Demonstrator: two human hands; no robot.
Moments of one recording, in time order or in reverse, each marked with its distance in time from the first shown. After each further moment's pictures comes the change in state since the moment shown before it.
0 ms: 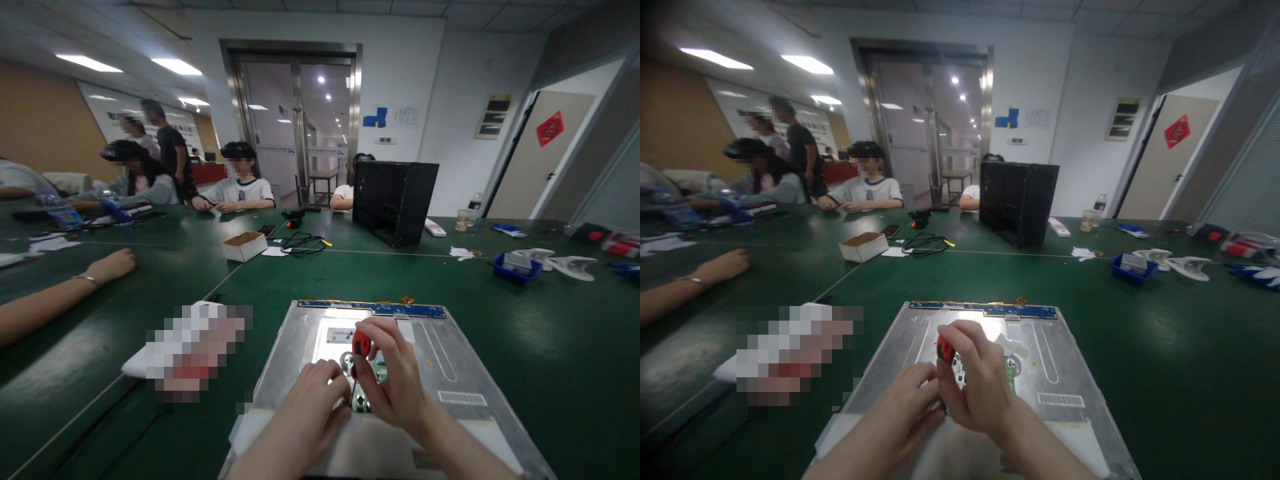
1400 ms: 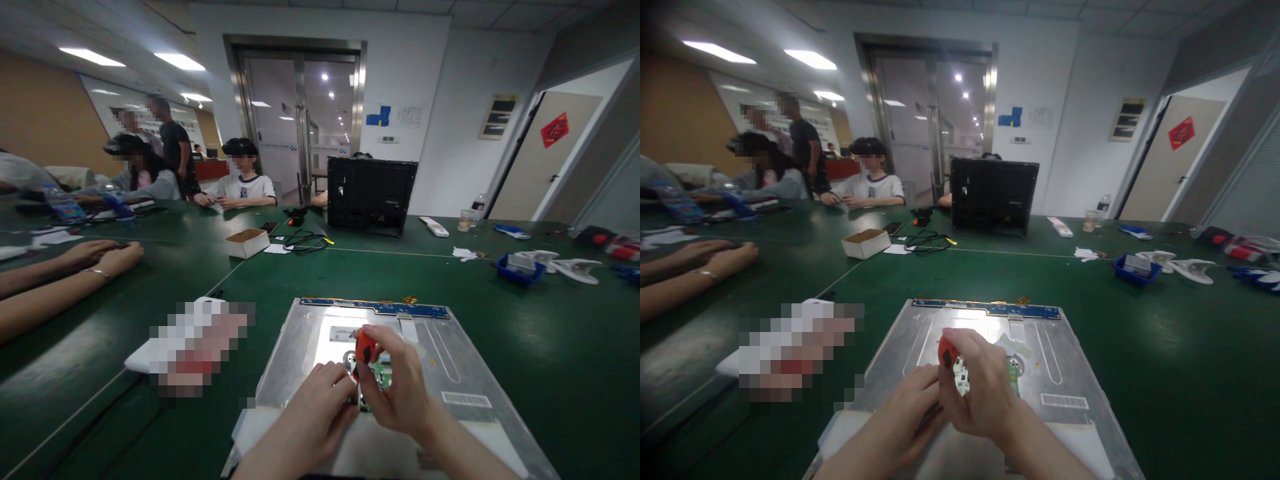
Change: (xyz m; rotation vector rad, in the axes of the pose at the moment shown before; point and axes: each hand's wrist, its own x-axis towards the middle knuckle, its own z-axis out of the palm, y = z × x) left_hand 0.000 -0.005 0.010 -0.108 0.032 0.085; right_hand -0.001 -0.001 0.004 0.011 0.012 -0.050
